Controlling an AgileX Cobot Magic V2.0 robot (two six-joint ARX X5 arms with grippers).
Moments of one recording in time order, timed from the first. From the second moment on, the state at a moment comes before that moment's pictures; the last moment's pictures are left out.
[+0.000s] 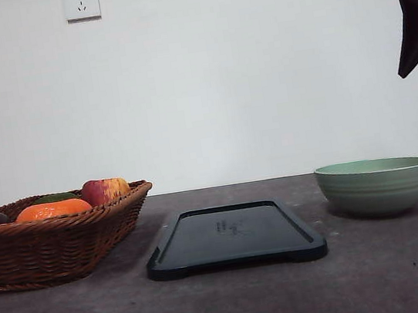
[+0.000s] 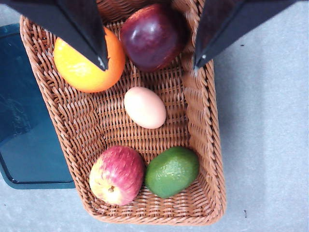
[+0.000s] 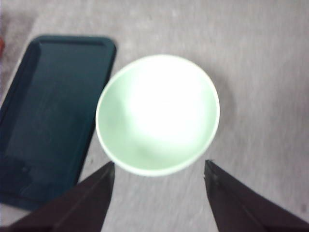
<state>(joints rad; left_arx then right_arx) 0.01 1.08 0.92 -0.60 0.26 0.01 0.05 1.16 0.91 -0.57 -0.29 0.10</state>
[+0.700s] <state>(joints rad) 0.01 1.08 0.92 -0.60 0.26 0.01 -0.04 1.64 1.36 -0.89 -0.29 0.03</state>
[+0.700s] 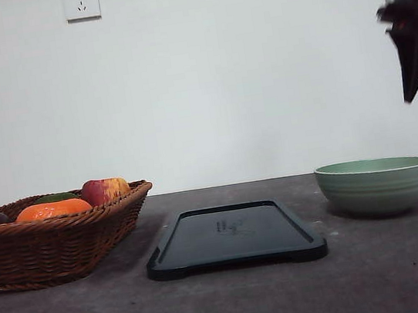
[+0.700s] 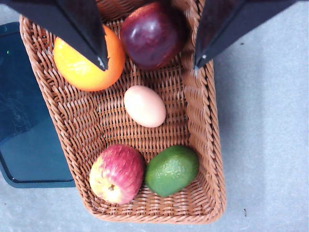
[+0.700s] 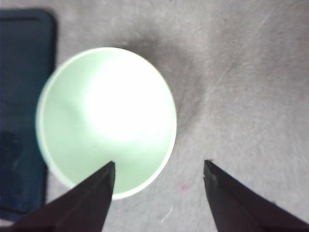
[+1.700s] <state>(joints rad) 0.01 1.08 0.92 -0.59 0.26 0.01 0.01 1.85 1.64 -1.14 -0.28 0.00</state>
